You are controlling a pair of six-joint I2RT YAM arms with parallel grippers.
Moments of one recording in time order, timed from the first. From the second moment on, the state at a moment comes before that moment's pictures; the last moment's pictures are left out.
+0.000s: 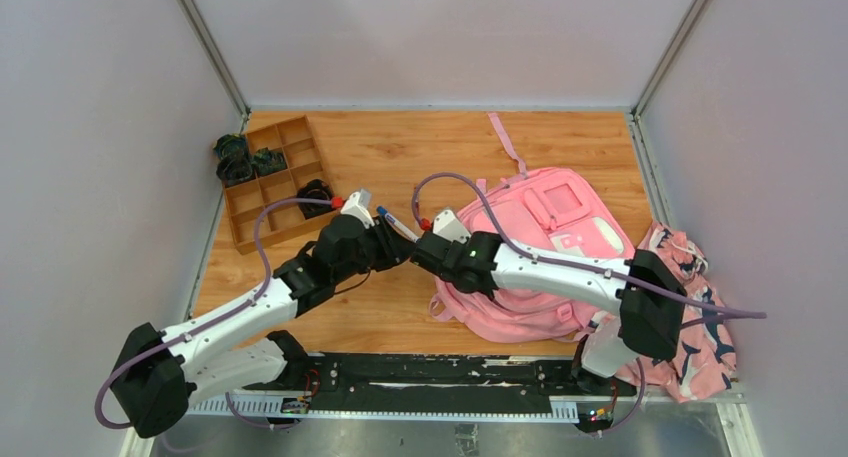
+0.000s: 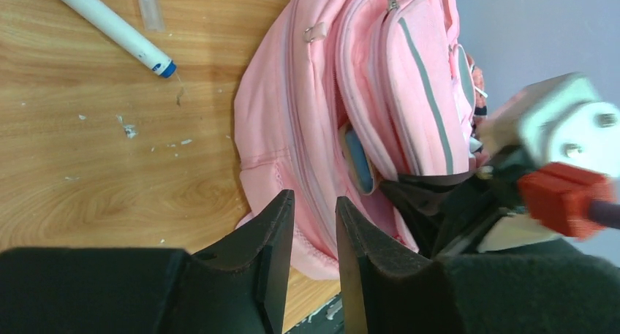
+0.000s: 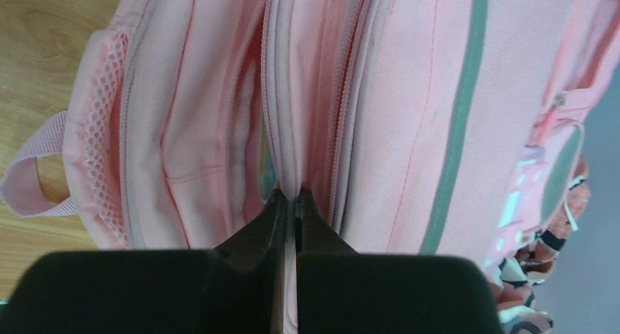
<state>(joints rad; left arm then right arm) -0.75 0.97 0.55 0.00 -0.03 -0.95 1.13 1.53 1.14 -0.93 0.63 0.40</state>
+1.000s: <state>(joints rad) -1.00 1.85 1.13 0.28 0.13 -1.02 0.83 1.05 1.28 -1.03 0.46 0.35</state>
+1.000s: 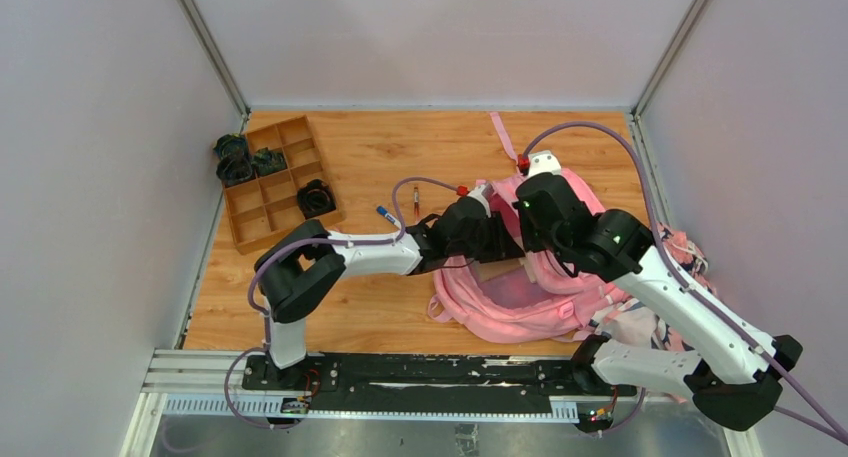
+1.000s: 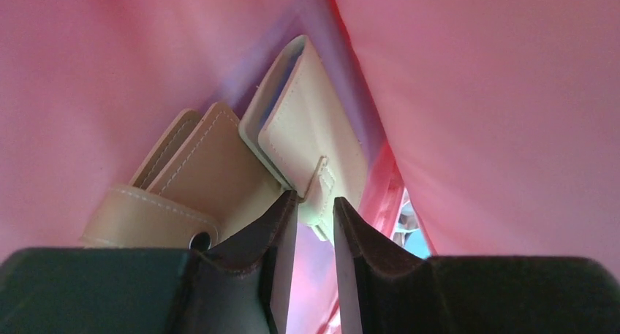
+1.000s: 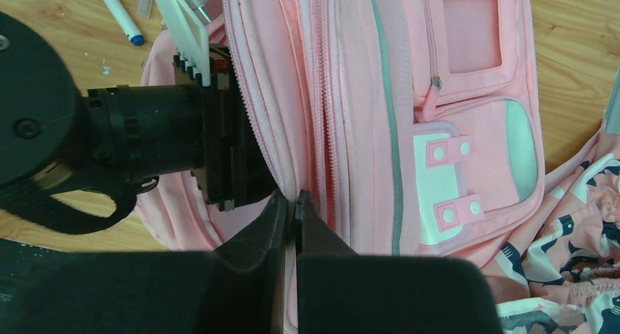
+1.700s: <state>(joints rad) -1.02 2.02 1.33 0.28 0.20 -1.05 0.82 1.03 1.27 -1.03 0.43 0.35</state>
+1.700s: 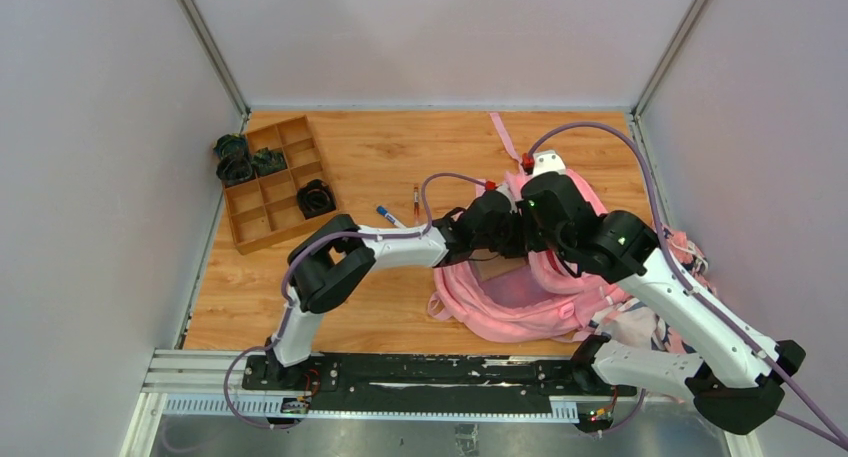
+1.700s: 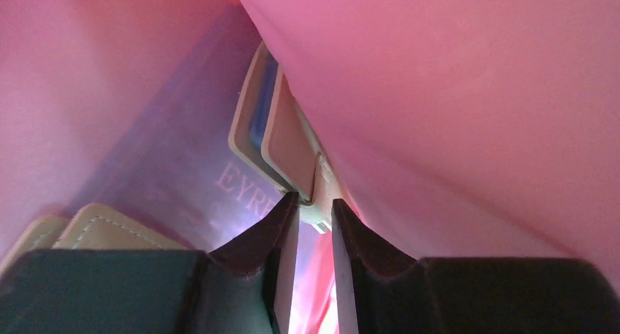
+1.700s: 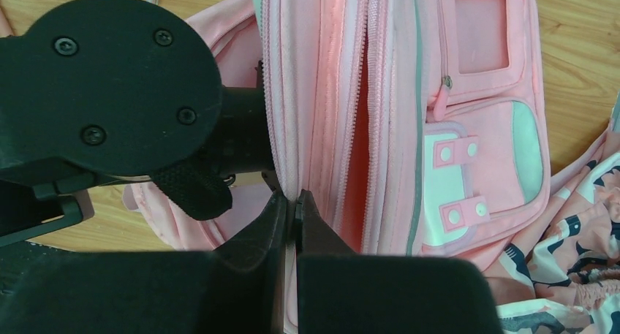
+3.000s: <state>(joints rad) -0.75 1.28 0.87 -0.03 0.23 -0.77 0.81 1.12 1.09 -0.89 0.20 0.38</state>
